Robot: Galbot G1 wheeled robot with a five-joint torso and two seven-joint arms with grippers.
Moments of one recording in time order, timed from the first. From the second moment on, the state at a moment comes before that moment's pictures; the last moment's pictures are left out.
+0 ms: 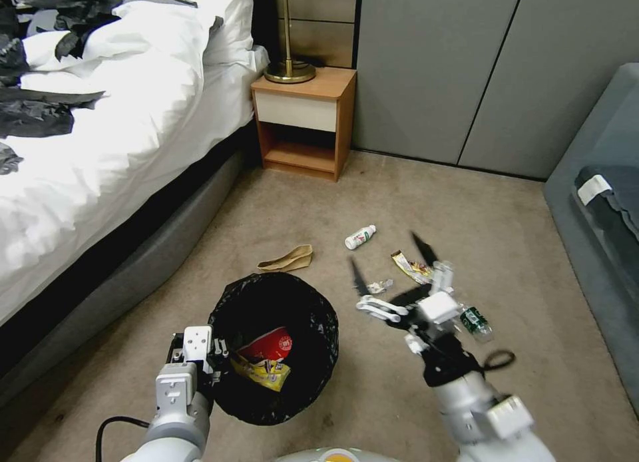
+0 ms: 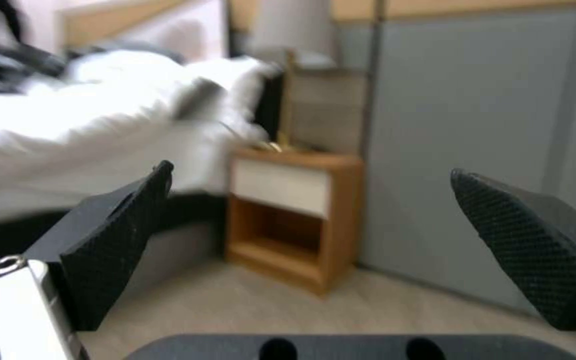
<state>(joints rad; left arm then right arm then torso) 1.84 -1.49 -0.48 -2.43 -0.03 0.61 -0.22 -1.84 1.38 0.31 2.31 -0.11 0.30 0.10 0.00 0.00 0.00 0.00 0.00</state>
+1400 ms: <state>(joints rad) 1.84 -1.49 -0.48 -2.42 -0.03 0.61 -0.22 -1.43 1.36 0.52 1.62 0.20 -0.19 0.11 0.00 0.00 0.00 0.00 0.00</state>
